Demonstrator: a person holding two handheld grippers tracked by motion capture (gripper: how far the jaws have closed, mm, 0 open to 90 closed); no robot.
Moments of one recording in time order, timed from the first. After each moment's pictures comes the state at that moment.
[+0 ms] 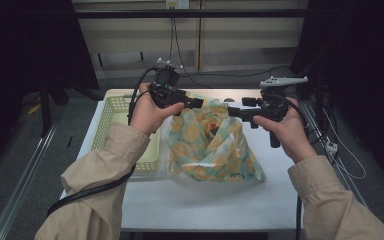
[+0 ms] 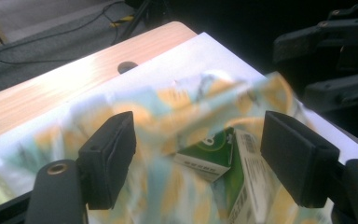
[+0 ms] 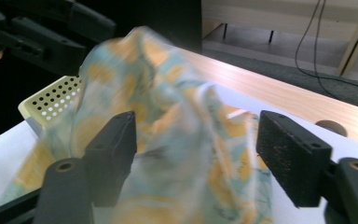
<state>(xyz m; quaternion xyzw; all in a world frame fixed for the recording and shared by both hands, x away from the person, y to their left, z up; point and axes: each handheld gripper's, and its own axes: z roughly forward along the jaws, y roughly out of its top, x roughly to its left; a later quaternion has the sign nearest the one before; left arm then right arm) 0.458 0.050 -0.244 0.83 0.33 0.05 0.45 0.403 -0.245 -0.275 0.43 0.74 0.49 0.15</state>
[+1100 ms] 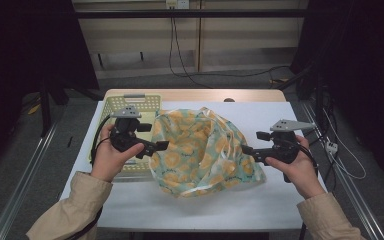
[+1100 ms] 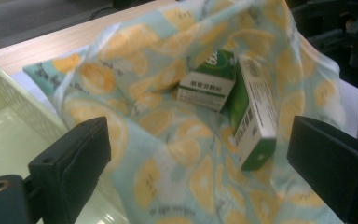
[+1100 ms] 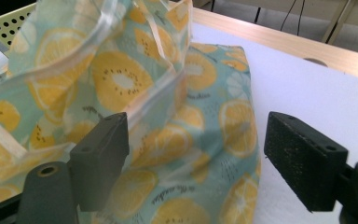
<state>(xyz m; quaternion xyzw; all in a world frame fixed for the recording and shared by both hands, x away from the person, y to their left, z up) 0.394 0.148 -0.323 0.83 0.28 0.05 0.48 0.343 -0.276 -0.358 0.42 0.77 0.45 0.18</state>
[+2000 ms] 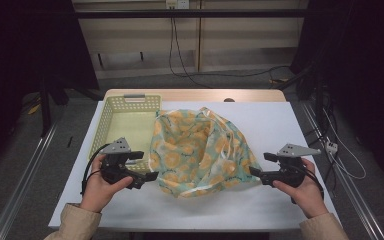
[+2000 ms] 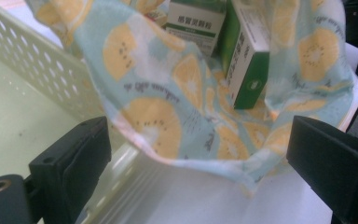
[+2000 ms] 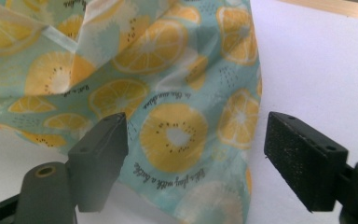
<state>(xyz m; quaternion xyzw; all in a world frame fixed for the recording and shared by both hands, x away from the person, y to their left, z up) 0.354 0.178 -0.382 0.84 0.28 0.03 0.47 0.307 -0.296 -0.408 0.43 0.77 0.43 0.17</state>
